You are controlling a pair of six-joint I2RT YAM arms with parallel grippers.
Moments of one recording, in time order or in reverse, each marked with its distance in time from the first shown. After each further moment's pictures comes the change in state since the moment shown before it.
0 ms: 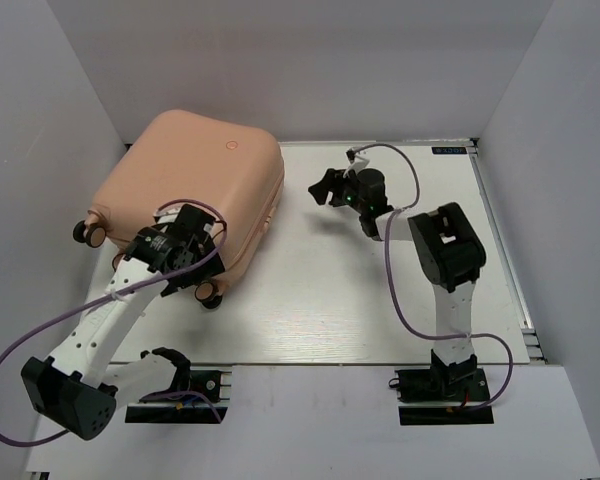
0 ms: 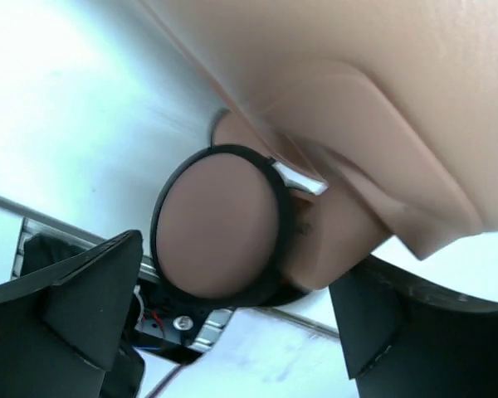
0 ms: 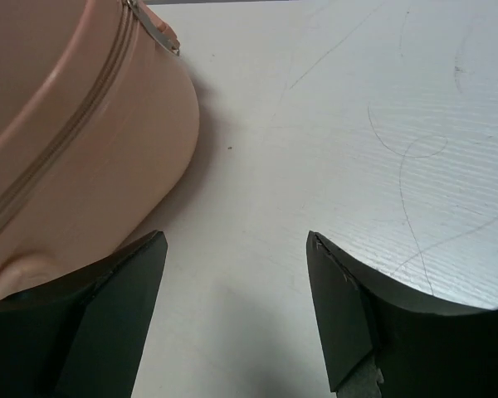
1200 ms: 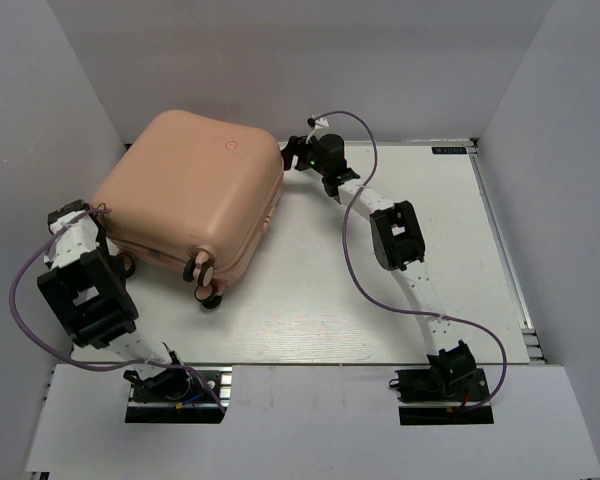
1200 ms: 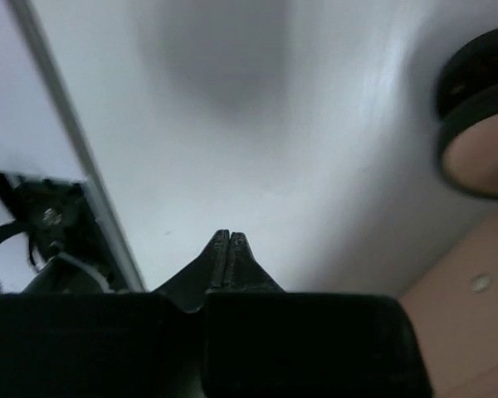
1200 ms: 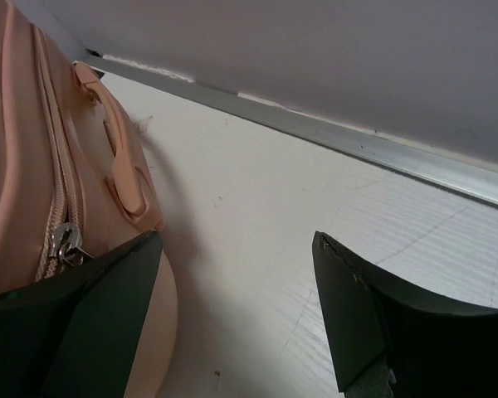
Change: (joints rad) left arm 0.992 0.509 0.119 -0.029 0.046 -0.146; right arm 0.050 0.628 1.137 -0.438 -0.043 -0.025
